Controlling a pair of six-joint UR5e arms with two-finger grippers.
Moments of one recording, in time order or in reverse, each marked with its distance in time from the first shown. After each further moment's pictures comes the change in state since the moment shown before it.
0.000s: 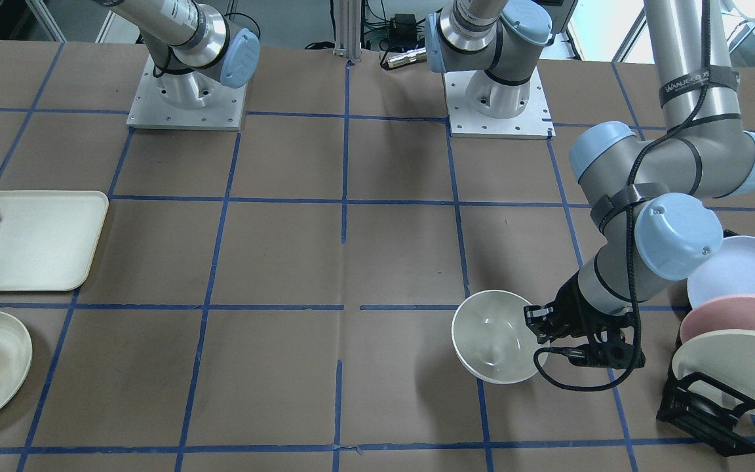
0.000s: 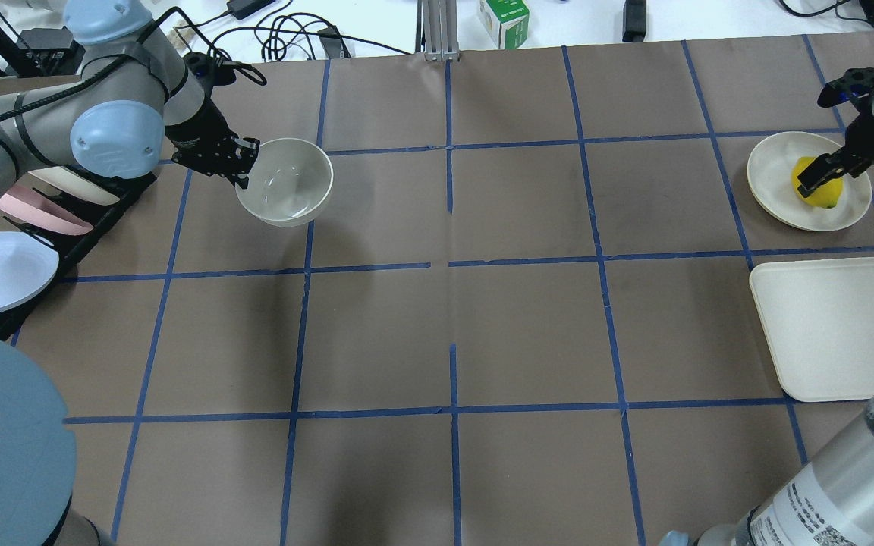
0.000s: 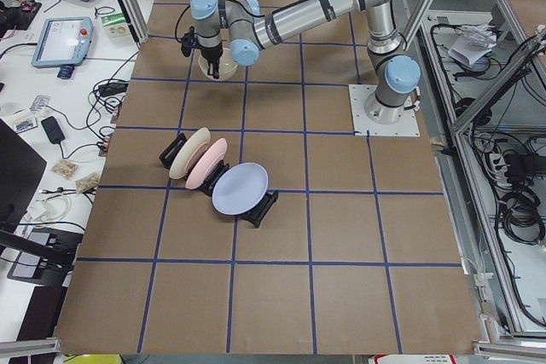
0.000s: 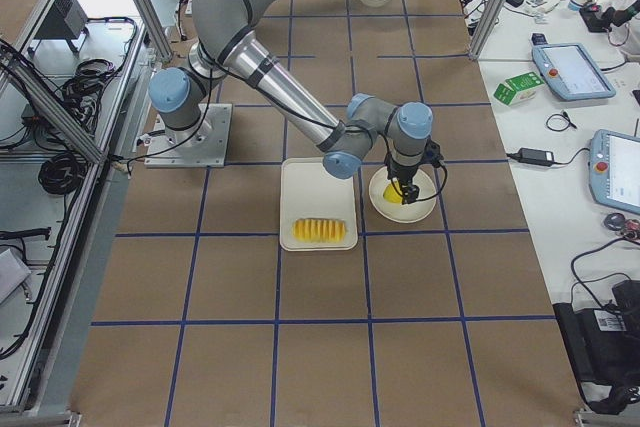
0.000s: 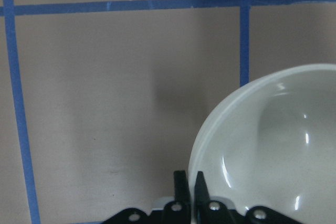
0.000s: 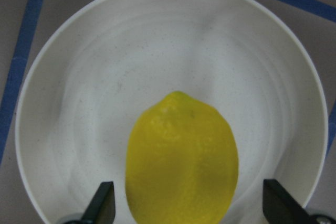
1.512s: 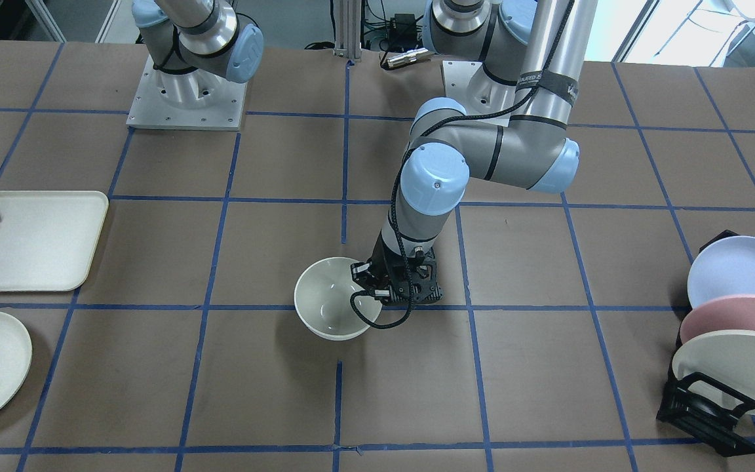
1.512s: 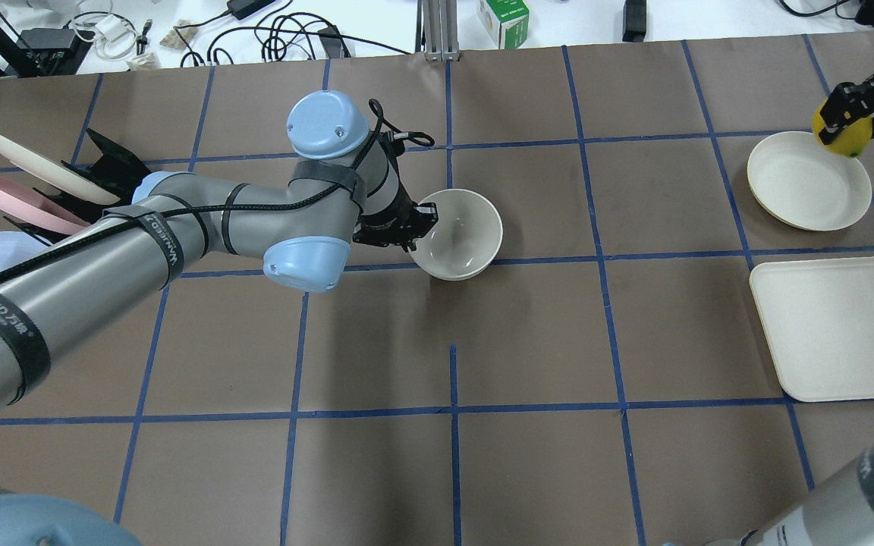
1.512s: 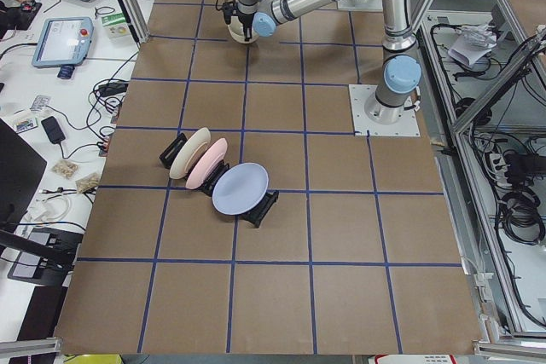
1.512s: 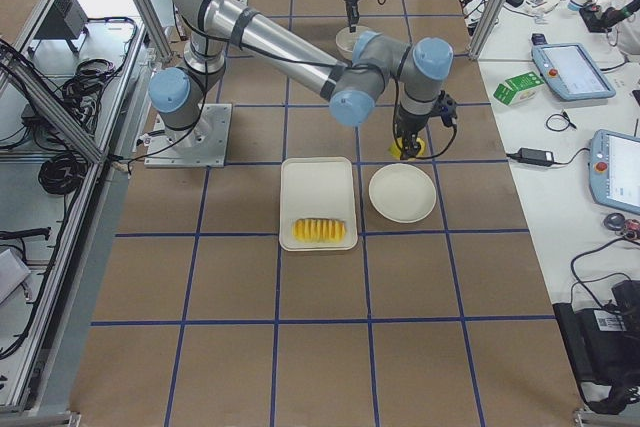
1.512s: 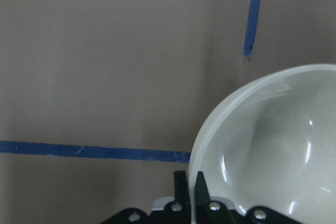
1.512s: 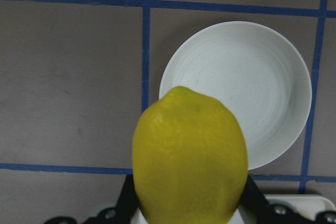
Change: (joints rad) left arm -0.377 0.010 -0.226 0.307 -0.047 -0.556; right arm 0.132 -0.214 -0.163 0.437 0.006 0.418
